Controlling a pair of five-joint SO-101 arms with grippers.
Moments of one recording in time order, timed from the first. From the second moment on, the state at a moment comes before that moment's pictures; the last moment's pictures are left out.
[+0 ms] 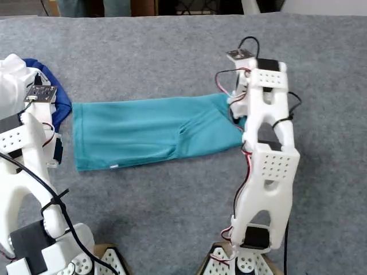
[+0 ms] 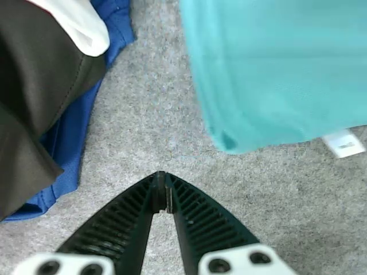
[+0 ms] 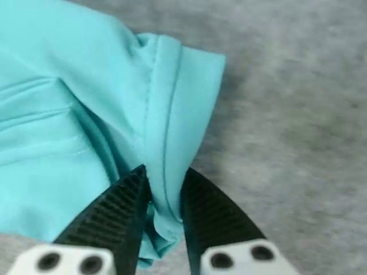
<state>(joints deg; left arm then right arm) -29.6 -16.7 31.1 76.4 -27.0 8.0 45.8 -35.1 88.0 22.7</state>
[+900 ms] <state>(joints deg) -18.5 -11.8 15.0 76.7 -6.2 10.2 45.9 -55.4 97.8 36.4</state>
